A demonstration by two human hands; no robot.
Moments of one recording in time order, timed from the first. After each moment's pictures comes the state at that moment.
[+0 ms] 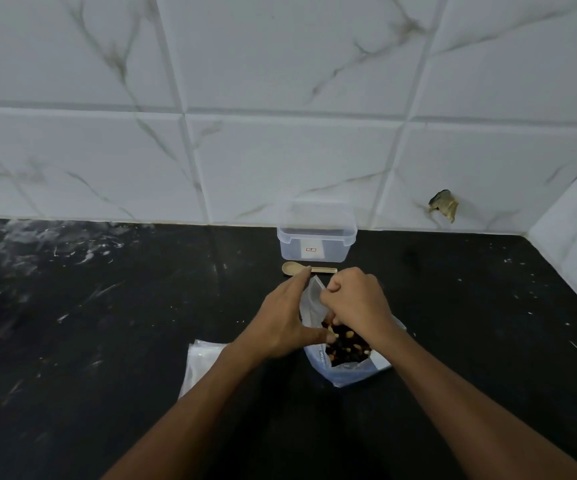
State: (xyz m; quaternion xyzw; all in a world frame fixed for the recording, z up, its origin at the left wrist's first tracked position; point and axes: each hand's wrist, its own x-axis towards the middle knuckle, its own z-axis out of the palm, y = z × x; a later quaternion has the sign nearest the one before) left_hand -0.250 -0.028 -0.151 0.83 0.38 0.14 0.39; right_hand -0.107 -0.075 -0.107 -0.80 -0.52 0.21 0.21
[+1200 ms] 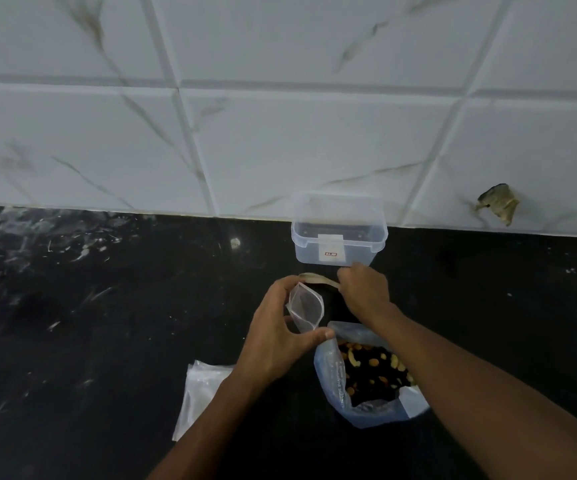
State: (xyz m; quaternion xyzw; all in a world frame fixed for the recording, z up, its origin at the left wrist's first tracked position) left_hand -0.255 0.004 -0.179 0.71 0.44 0.32 0.45; right_hand -0.054 0.044 -0.210 -0.76 -0.64 0.06 -0.01
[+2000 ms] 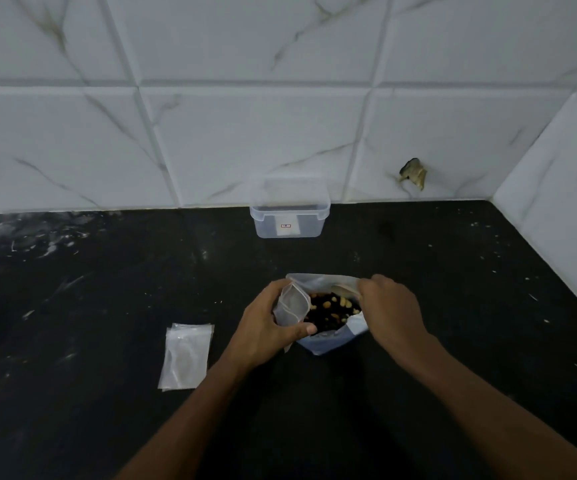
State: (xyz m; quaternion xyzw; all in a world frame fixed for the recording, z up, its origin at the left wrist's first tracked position) left_hand -0.258 -0.067 -0.194 0.72 0.37 0.24 0.54; right_hand -0.055 -0.147 -0.147 -0.82 -0.57 0.03 -0.01
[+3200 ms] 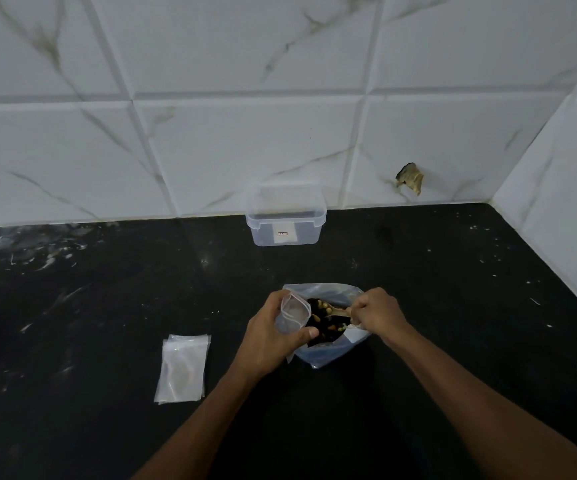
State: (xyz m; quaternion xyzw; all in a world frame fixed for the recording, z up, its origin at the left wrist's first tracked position) left_hand -0.243 -0.072 -0.201 0.71 0.40 0.23 0.54; right_hand -0.021 -0.115 -0.193 -0.85 -0.35 0.34 0.18
